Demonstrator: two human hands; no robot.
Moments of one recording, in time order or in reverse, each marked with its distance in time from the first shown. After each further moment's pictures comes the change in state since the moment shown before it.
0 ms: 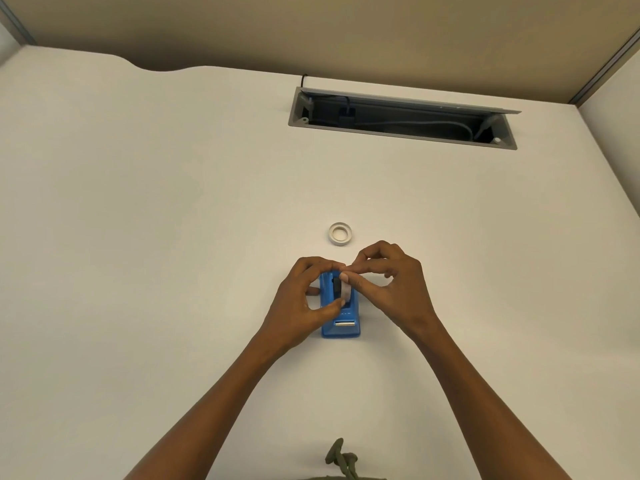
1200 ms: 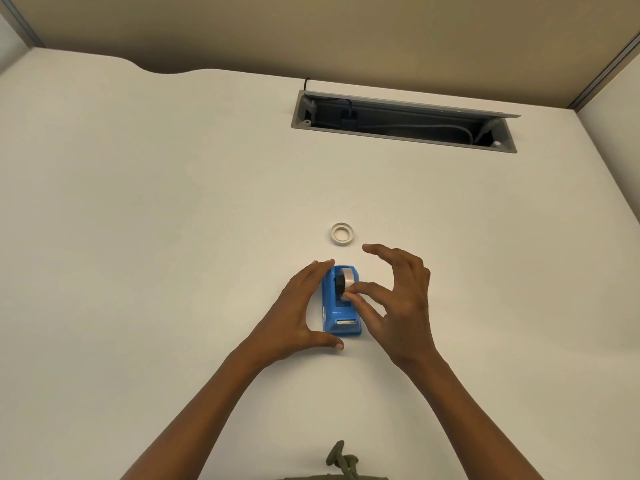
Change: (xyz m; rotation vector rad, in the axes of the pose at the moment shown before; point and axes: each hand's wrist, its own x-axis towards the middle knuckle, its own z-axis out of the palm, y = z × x) left_hand -0.014 -0.022 -0.012 0.207 -0.242 0.016; right_hand -0.034 -0.008 0.007 -0.351 0.216 -0.312
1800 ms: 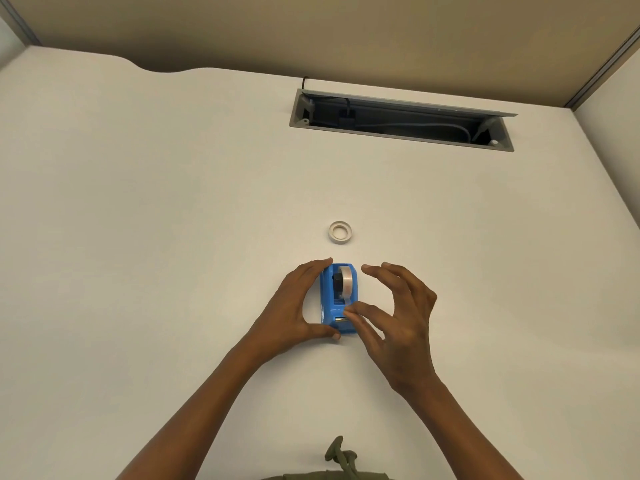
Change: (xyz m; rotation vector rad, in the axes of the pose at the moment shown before) left_hand 0.005 -0.008 0.004 0.035 0.064 -0.022; right_hand -0.025 -0.011 -0.001 -0.073 0.087 -0.032
